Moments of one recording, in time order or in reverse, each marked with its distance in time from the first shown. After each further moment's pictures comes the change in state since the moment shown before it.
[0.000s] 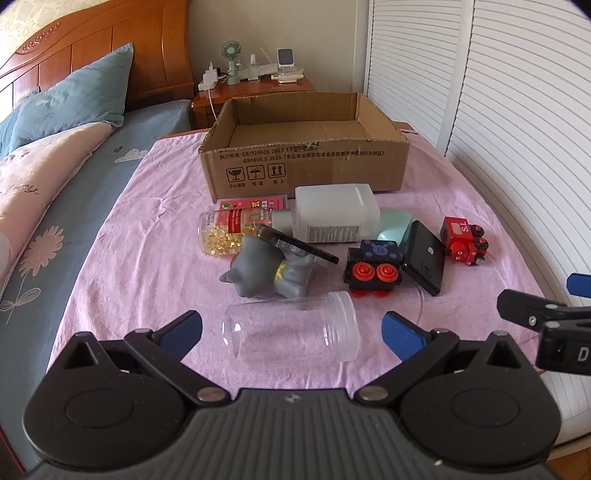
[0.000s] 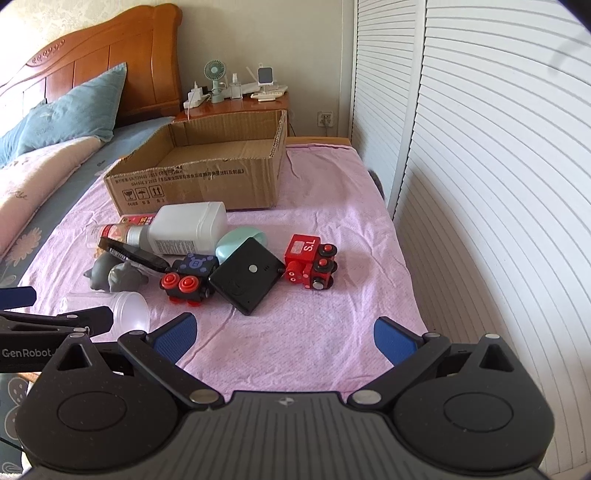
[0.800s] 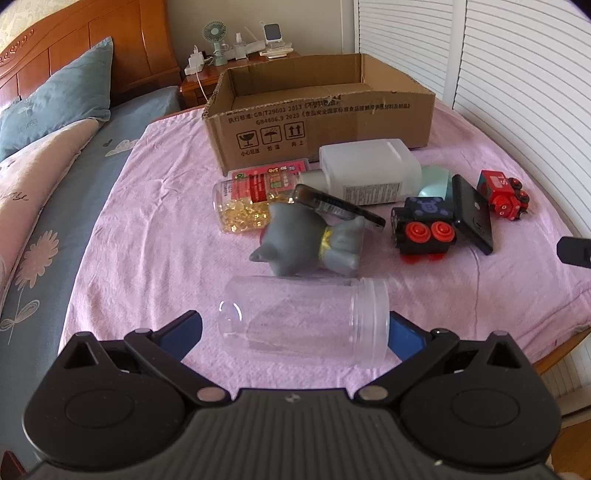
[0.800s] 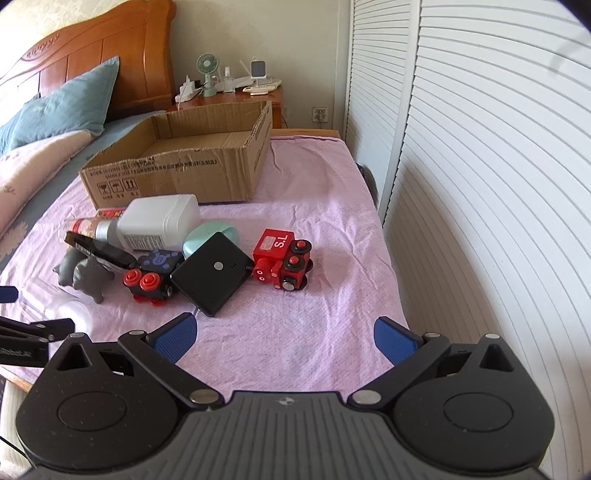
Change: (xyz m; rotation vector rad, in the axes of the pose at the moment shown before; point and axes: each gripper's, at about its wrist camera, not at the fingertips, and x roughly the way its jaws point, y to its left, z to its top) left arm 0.039 0.034 -0.010 0.095 0.068 0.003; right arm 0.029 -0.020 -0.001 -0.030 0.023 -0.021
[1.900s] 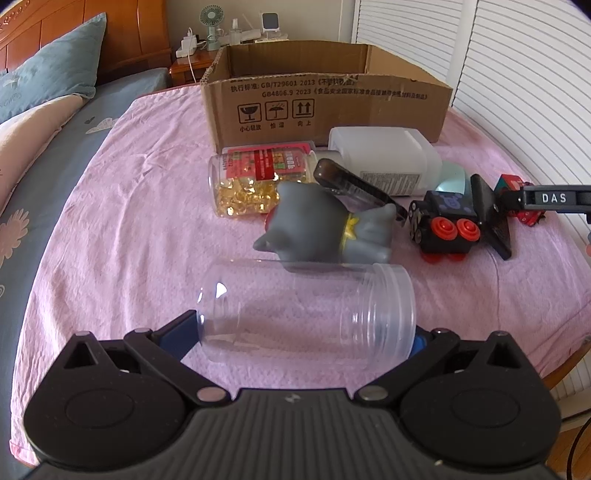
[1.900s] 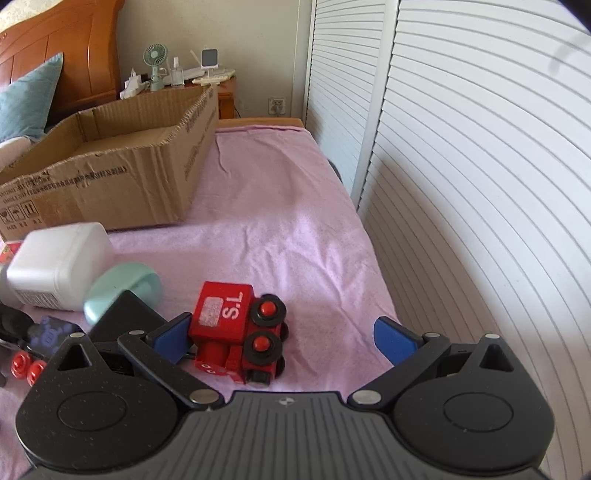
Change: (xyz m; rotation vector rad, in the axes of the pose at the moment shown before) left arm 0.035 0.020 -0.002 -0.049 0.012 -0.093; right arm 0.105 -0.013 0.039 0.067 0.021 -0.149
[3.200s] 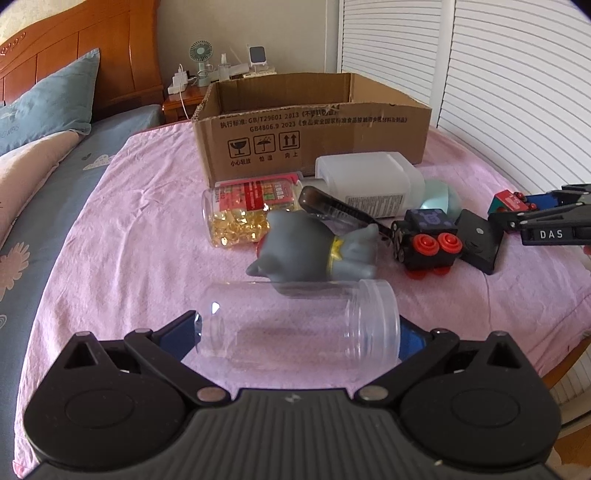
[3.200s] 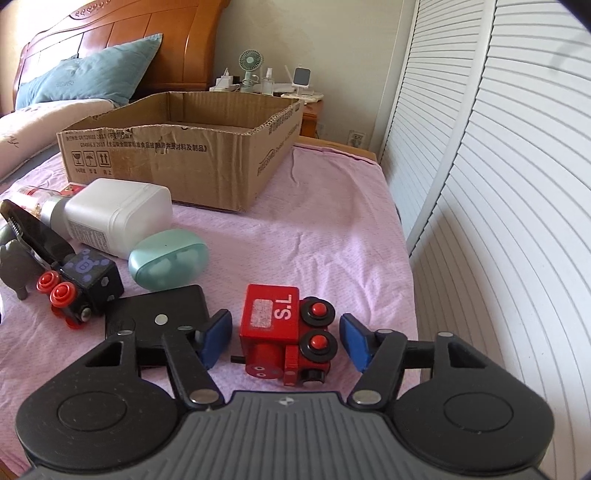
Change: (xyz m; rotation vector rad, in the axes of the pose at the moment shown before) left arm -0.011 -0.006 -0.006 0.054 -0.126 0.000; right arm -0.013 -0.002 -0.016 -0.274 -0.110 0.180
